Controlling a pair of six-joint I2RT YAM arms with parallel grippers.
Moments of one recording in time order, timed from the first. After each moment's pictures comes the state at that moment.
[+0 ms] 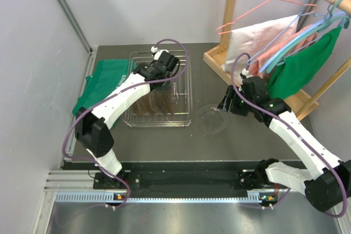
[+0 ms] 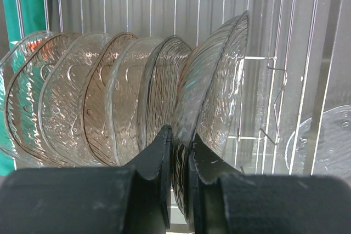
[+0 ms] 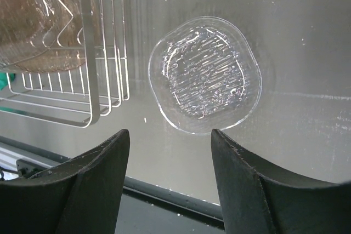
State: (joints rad) left arm -0.62 1.69 1.60 -0.89 -0.42 -0.55; right arm 0.43 1.06 0.93 -0.64 -0.08 0.60
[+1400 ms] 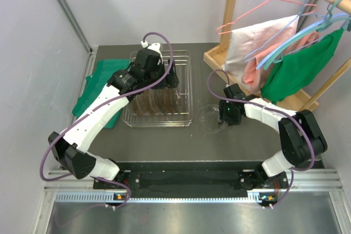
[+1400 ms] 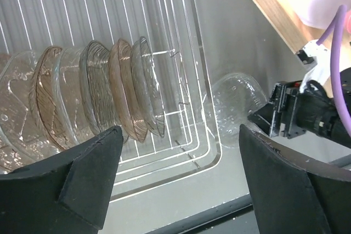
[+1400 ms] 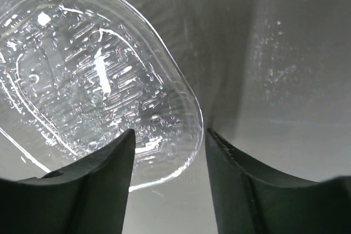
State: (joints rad) left arm -0.62 1.42 1.53 -0.77 -0.11 -0.52; right arm 0.42 1.51 0.84 -0.51 0.01 0.50
